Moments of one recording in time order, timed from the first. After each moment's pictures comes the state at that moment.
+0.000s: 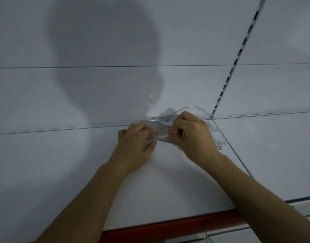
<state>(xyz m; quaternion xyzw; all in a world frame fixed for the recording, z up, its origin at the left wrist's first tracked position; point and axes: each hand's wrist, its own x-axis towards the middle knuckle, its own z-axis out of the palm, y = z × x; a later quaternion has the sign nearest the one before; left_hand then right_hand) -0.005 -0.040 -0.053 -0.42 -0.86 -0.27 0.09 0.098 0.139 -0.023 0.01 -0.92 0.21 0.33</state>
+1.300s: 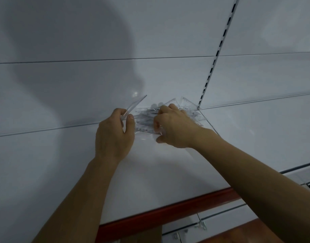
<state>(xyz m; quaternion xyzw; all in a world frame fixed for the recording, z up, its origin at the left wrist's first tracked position) 0.003 -0.050 -0.030 -0.28 -0.84 -0.43 0.16 0.089 0.118 0.013 -0.04 -1.00 0.01 0.02</state>
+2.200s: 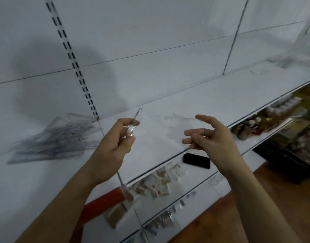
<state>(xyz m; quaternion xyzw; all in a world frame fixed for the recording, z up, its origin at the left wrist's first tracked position) 0.203 0.166 -0.002 -0.53 -0.65 -0.51 -0.20 0.416 0.339 -0.005 -0.33 -0.63 0.62 0.33</state>
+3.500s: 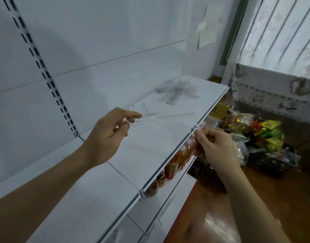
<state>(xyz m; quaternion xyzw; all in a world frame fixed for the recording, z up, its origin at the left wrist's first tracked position) 0.396 0.838 0.011 -0.70 -0.54 -0.45 -0.16 0.678 0.899 -0.013 -0.54 -0.62 0.38 0.43</state>
